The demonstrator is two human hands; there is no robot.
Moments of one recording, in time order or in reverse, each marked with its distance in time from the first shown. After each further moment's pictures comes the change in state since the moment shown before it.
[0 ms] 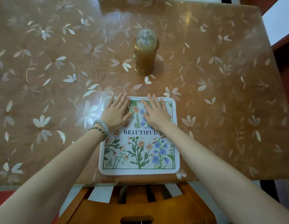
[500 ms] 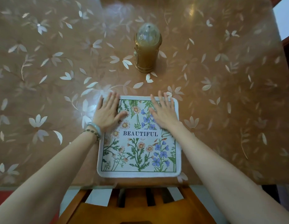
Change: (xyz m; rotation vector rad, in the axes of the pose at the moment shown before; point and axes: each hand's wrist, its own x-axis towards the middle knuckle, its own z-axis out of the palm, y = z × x) left_hand -0.003 -0.024 0.017 -0.079 0.022 -0.124; right_hand 0.012 0.029 0.011 0.006 -0.030 0.088
